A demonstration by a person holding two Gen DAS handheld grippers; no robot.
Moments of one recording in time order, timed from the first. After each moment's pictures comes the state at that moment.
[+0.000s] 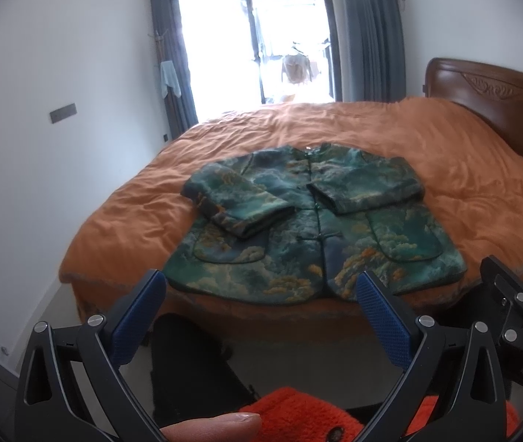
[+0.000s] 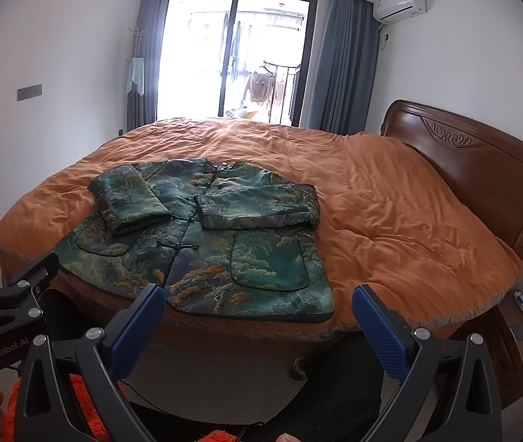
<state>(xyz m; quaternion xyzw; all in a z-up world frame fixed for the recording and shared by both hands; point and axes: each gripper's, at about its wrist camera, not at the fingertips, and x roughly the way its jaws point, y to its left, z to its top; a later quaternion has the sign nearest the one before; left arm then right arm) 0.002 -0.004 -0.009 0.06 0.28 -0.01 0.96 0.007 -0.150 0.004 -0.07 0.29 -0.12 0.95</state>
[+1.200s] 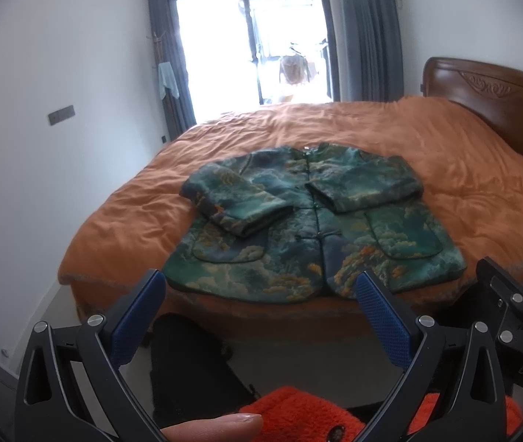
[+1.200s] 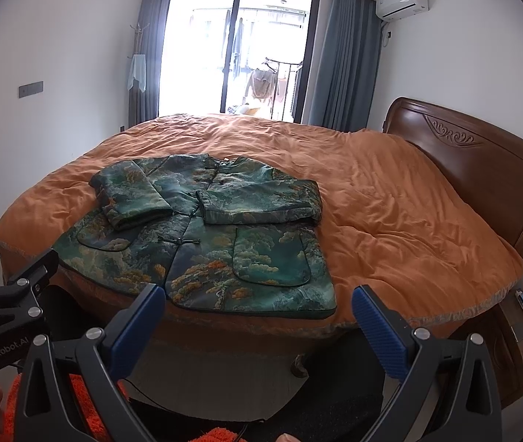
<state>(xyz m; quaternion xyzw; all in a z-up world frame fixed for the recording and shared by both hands) -0.001 0.005 -0.011 0.06 0.28 -0.02 0.96 0.004 -0.146 -0.004 -0.07 0.30 -0.12 0.95</state>
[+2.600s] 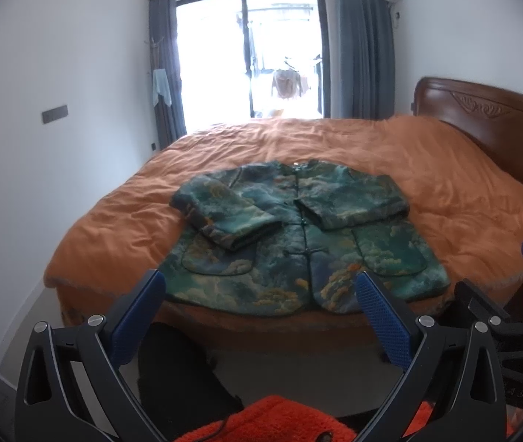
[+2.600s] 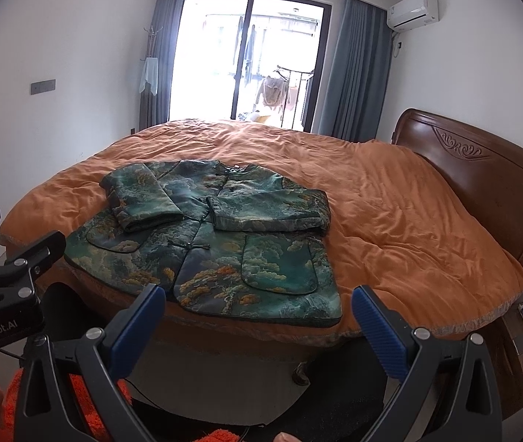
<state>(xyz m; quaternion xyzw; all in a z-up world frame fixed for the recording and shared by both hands) -0.007 0.003 0.000 0.04 0.25 -0.04 0.97 0.004 -0.138 0.000 -0.08 0.29 -0.10 0.95</state>
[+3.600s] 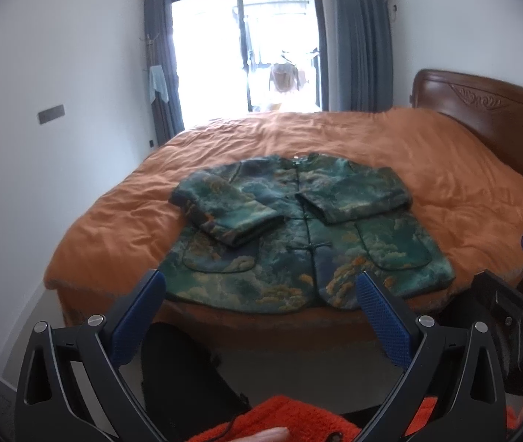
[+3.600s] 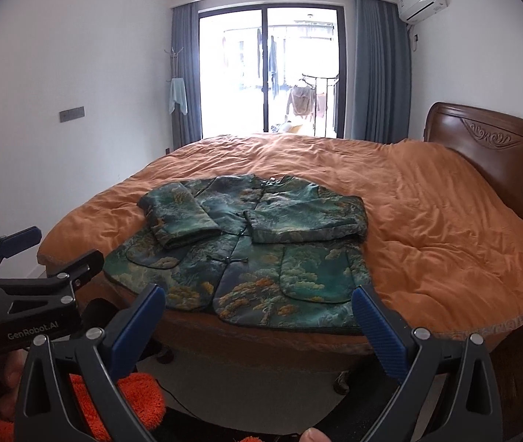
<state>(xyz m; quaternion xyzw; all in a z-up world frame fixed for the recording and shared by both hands) 0.006 0.010 -0.002 0.05 0.26 -0.04 0.96 0.002 -0.151 0.004 -0.03 0.27 -0.01 0.96</state>
